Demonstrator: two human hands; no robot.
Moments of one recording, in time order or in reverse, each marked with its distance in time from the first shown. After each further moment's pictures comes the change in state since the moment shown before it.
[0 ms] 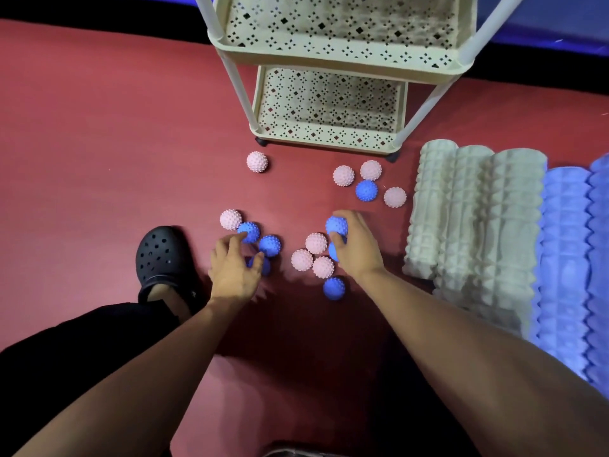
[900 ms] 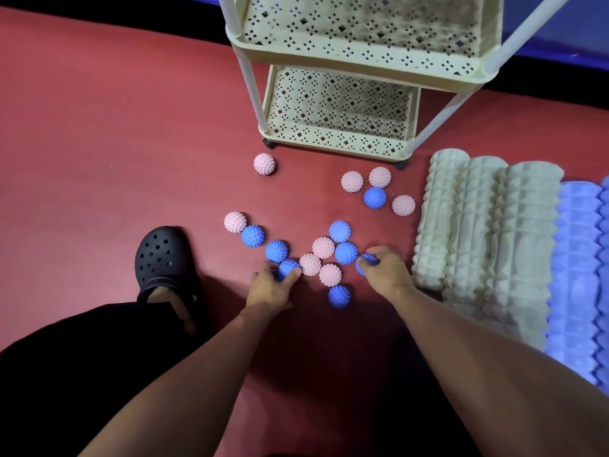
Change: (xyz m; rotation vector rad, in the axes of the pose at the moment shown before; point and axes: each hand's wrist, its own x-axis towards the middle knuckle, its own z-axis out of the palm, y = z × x) left_hand -0.012 0.020 0.047 -0.538 -0.328 -0.419; right_hand -0.004 0.058 -0.007 -0.085 -0.032 0.383
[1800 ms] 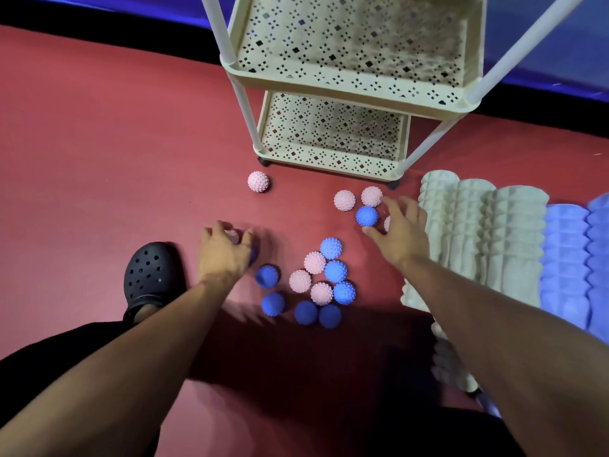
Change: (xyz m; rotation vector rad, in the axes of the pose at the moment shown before) left_hand 0.033 0.077 -0.061 0.348 0.404 0.255; right_hand 0.058 -0.047 -0.070 -0.292 0.233 -0.312
